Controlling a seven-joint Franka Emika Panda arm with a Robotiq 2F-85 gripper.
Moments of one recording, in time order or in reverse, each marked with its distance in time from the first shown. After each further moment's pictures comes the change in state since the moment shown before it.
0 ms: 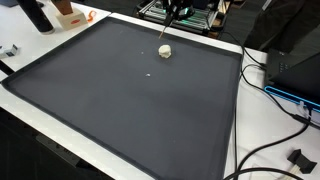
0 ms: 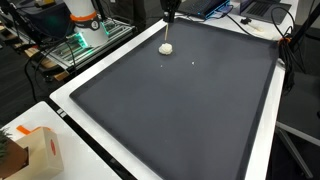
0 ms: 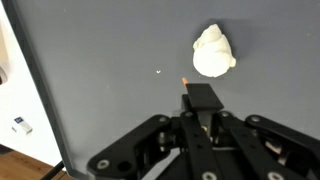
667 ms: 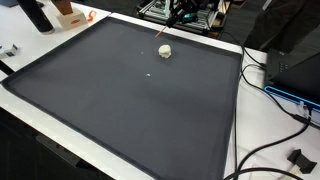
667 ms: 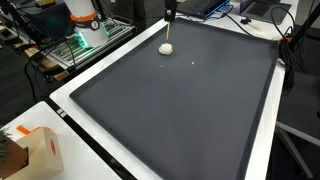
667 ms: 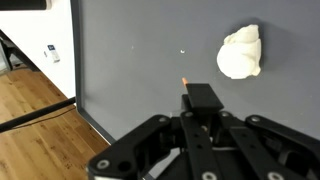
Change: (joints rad) arm 0.084 0.057 0.056 0.000 -0.316 -0.110 0.017
